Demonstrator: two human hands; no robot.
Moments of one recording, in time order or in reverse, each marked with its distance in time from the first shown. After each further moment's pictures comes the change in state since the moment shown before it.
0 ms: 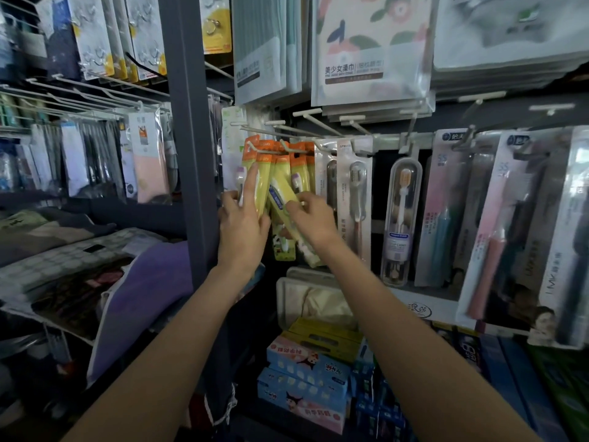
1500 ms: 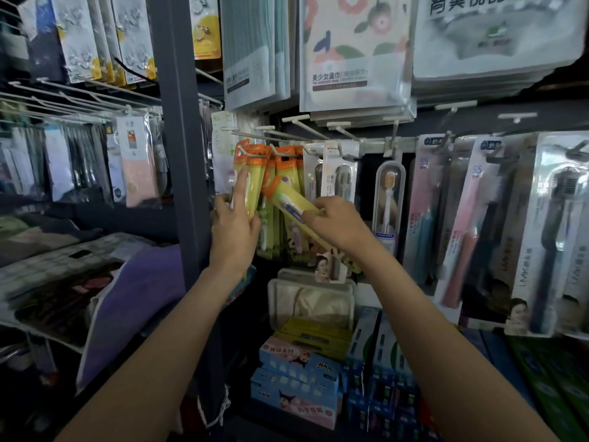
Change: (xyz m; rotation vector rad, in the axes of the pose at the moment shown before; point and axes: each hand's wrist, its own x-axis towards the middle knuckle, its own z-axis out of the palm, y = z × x) left_hand 0.000 0.001 -0.003 -0.068 -0.006 0.001; right_hand -0.017 -0.003 -0.054 -0.380 -0.121 -0.090
